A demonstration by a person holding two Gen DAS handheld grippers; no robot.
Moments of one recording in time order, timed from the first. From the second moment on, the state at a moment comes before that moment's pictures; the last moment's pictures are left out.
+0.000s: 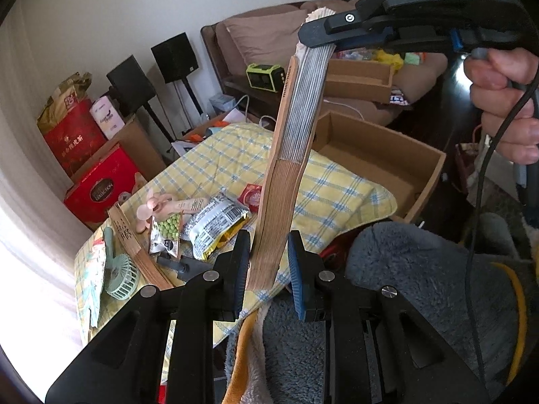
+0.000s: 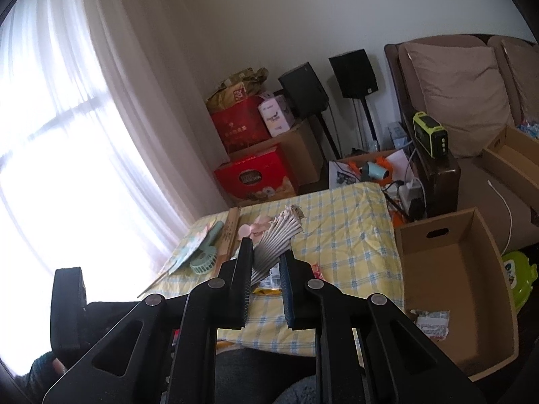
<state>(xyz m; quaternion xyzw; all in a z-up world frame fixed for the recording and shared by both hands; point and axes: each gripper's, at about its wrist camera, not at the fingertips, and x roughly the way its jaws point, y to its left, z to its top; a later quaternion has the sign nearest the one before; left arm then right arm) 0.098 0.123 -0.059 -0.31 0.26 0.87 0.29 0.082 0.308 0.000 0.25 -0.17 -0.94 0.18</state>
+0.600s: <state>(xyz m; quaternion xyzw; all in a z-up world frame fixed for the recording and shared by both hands) 0.101 0.176 -0.051 -0.29 0.29 0.86 0.31 0.096 0.365 0.001 0.23 -0.22 -0.94 0.15</state>
